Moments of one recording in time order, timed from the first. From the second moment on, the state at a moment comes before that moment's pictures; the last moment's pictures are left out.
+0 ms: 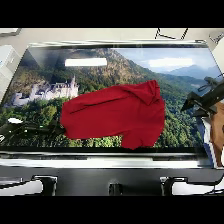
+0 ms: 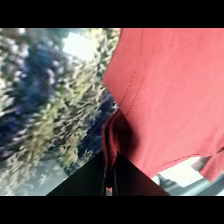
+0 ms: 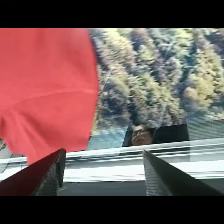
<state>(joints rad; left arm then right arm) 0.39 -1.45 0.70 0.73 -1.12 -1.19 -0.36 -1.56 1.59 -1.30 1.79 1.64</state>
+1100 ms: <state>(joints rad) 0.38 -1.14 0.76 0.73 -1.15 -1.19 -0.25 -1.52 1.16 -1.01 1.32 1.52</state>
